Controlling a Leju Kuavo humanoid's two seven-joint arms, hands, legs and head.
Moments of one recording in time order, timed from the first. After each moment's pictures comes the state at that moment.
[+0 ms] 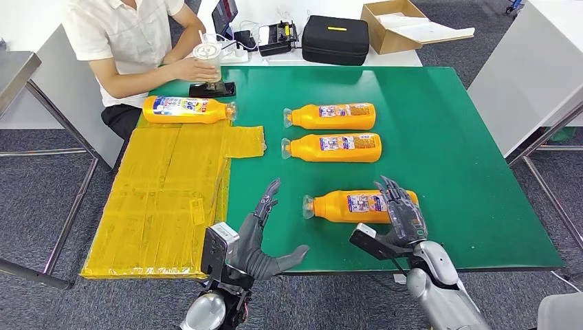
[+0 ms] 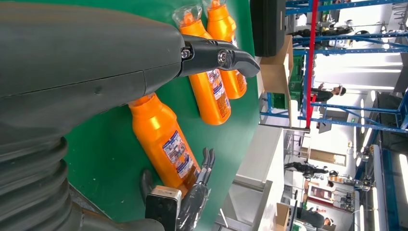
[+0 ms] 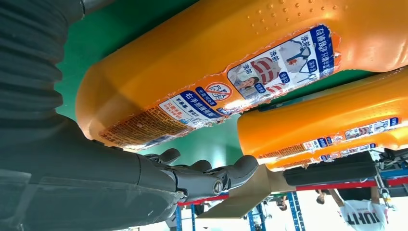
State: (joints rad) left arm -0.15 -0.21 -0.72 -1.31 0.17 0.14 -0.32; right arm -0.15 -0.28 0.32 -1.07 0.94 -0.28 -0.30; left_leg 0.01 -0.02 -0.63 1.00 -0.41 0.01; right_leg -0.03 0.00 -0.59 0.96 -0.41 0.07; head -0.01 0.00
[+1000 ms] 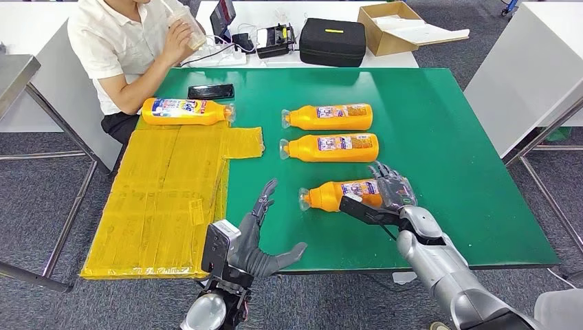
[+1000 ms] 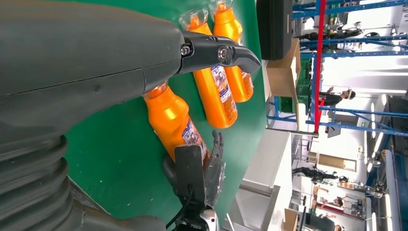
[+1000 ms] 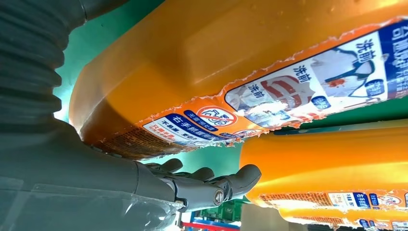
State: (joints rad) left arm -0.14 -0.21 -0.72 -1.31 0.15 0.18 -0.29; right arm -0.46 -0.27 0.49 -0.77 1.00 -0.06 -0.08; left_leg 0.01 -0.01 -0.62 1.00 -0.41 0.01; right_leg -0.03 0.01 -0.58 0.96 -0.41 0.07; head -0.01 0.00
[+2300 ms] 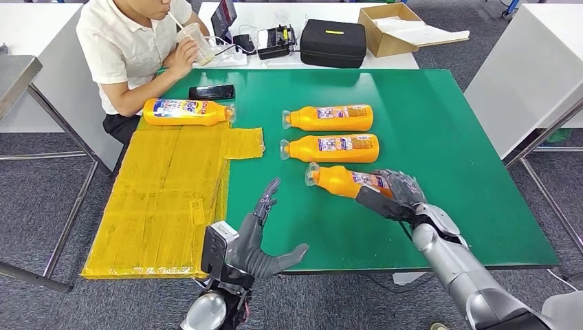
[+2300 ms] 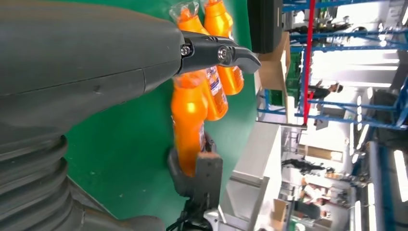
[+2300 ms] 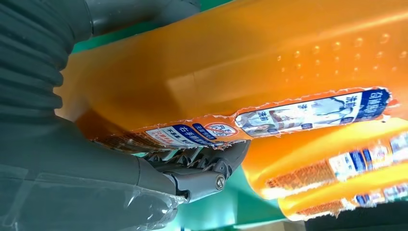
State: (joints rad) left arm -0.15 -0.21 -0.72 -1.31 0.18 0.15 -0.33; right arm -0.45 -0.35 0.49 -0.81 0.64 0.05 -0.23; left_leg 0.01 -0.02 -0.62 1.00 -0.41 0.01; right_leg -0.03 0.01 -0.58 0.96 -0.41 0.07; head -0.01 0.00
